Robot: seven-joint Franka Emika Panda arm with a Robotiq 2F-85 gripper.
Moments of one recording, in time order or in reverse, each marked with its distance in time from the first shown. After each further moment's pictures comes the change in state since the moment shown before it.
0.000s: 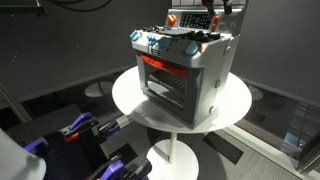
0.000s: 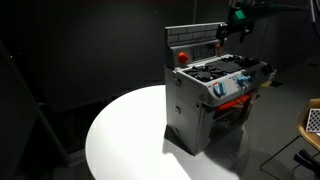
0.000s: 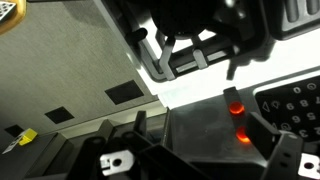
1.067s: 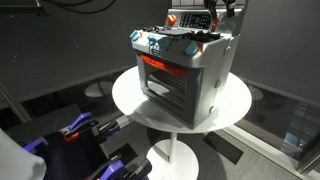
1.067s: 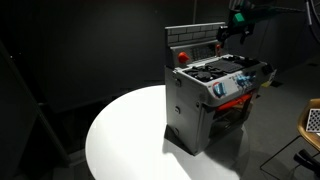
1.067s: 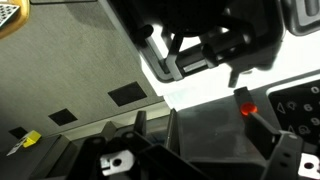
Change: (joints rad) arm -0.001 0.023 -0.014 0.012 0.000 0.000 0.001
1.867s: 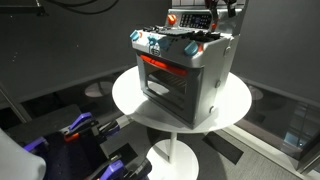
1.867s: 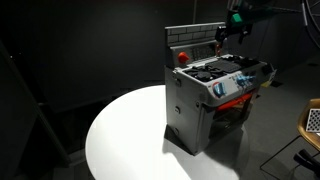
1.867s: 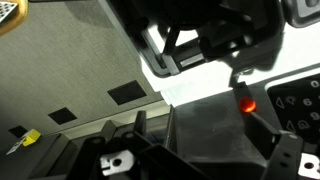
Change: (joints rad) arm 0.000 0.022 0.000 0.027 0.000 0.000 0.000
